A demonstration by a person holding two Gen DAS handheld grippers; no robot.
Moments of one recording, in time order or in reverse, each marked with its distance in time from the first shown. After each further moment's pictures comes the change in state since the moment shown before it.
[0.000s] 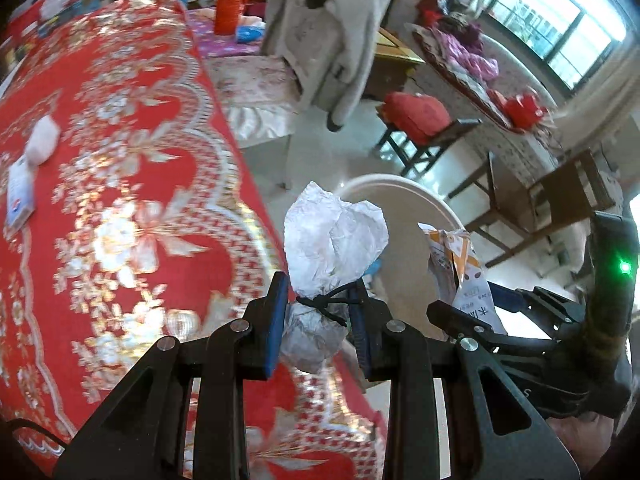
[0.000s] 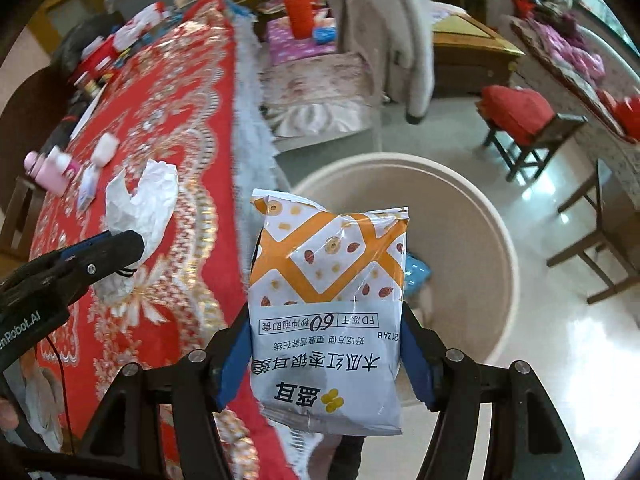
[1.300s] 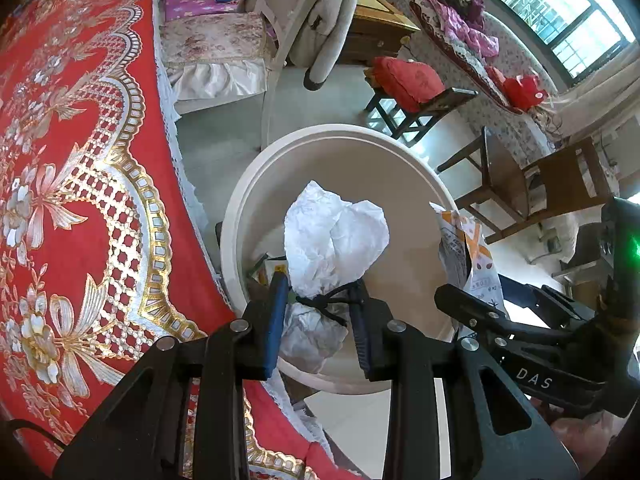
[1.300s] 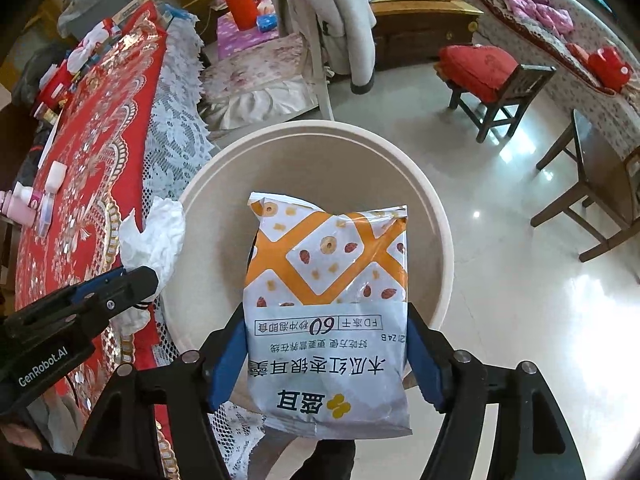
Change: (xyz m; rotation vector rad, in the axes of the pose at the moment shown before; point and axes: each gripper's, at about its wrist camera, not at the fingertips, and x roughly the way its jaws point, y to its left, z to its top) left arm 0.075 -0.045 -0.003 -0.035 0.119 -0.043; right arm 0.020 -0.079 -0.007 0.119 0.055 -0.023
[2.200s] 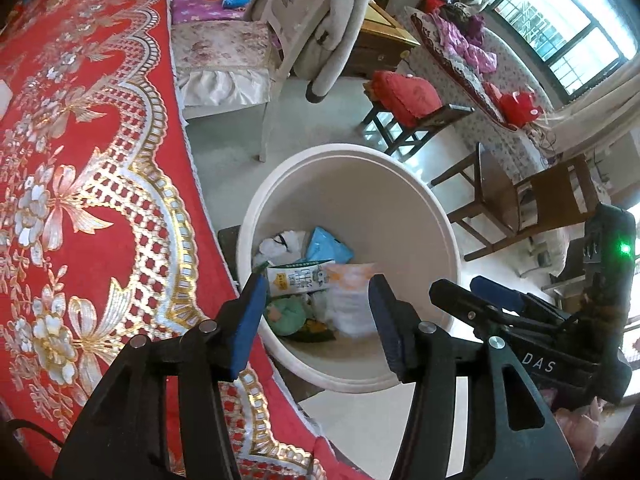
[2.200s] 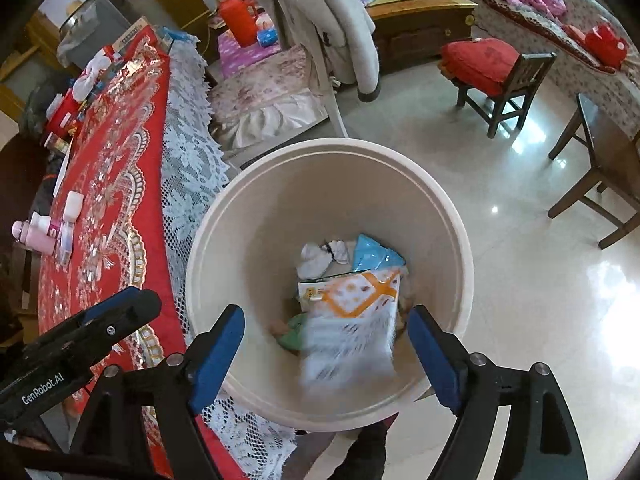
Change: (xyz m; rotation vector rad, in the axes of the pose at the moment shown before) left arm -0.023 0.017 0.003 -0.036 -0.038 -0.032; right arm -0.004 0.007 0.009 0.062 -0.032 0.083
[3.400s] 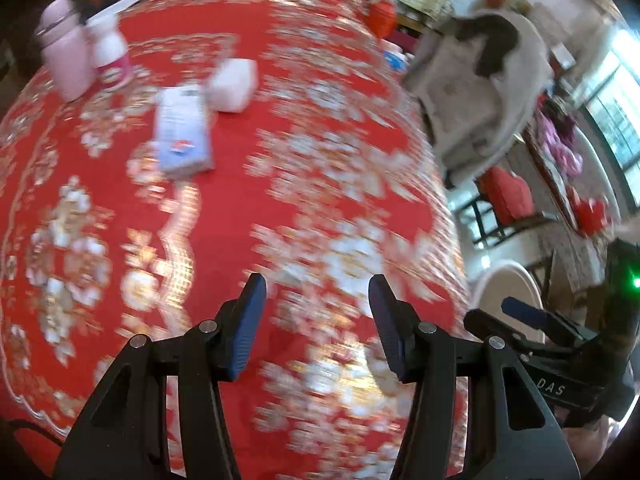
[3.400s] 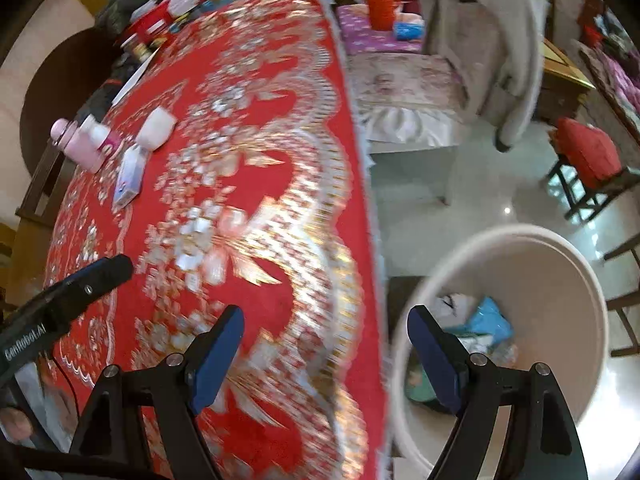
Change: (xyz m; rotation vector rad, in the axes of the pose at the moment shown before) left arm -0.121 0.222 -0.004 -0.322 -0.191 0.244; right arm 0.060 0.224 0.023 -0.378 0.048 0.085
